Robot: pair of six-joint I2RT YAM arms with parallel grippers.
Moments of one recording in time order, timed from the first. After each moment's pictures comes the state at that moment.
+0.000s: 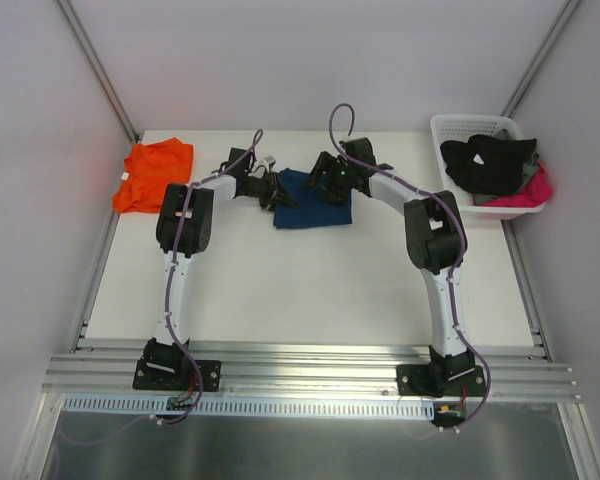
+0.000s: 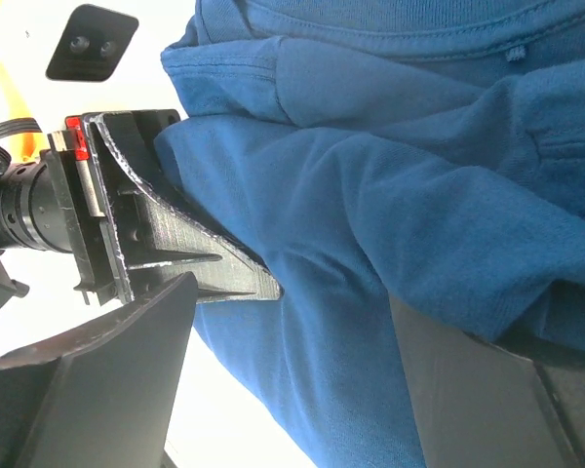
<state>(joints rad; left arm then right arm) -0.21 2.48 1.78 -0.20 1.01 -0.75 0.40 2.31 1.77 -0.23 -0.45 0.74</state>
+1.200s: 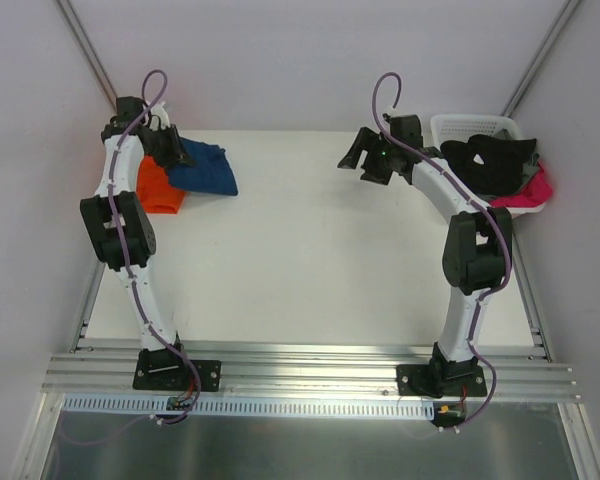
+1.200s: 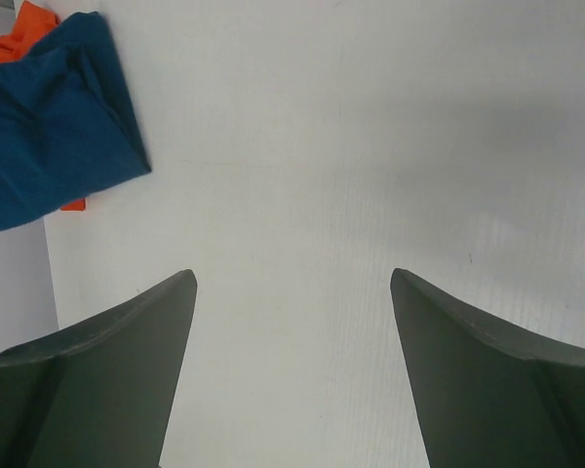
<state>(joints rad) 0.18 2.17 1.99 -0.77 0.57 -0.11 0.25 1.98 1.67 -0.39 -0.34 0.57</state>
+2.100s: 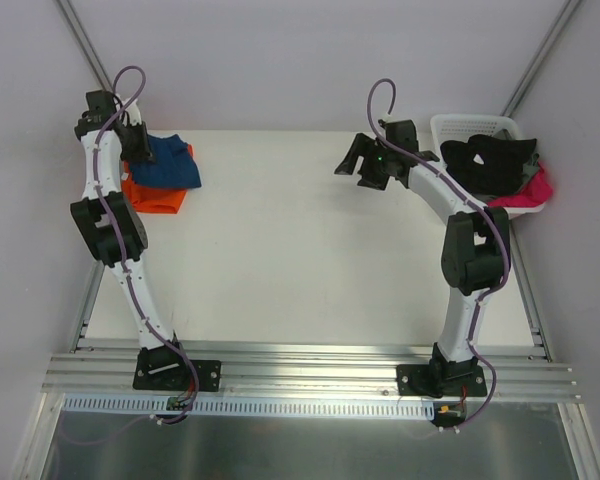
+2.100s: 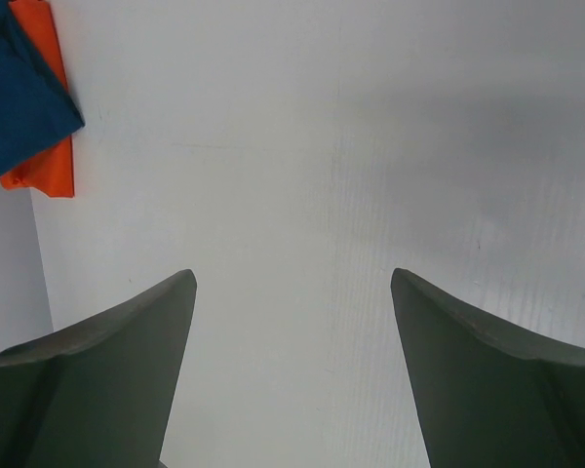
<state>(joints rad) 0.31 2.29 2.28 -0.92 0.34 0.09 0.27 1.98 1.63 -0.38 -0.34 0.57</state>
